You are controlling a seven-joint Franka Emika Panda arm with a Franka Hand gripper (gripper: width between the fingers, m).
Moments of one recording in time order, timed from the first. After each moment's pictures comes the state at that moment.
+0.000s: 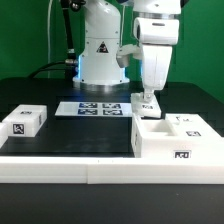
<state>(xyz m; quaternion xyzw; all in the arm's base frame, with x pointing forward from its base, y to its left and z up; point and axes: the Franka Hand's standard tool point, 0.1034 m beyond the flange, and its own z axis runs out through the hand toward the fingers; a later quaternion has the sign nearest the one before) 0.440 0.070 0.061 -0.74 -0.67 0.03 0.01</state>
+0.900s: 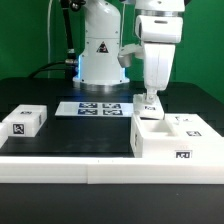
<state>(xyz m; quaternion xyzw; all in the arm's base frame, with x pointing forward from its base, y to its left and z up) 0.457 0.071 0.064 -0.75 -0.66 0.02 0.01</state>
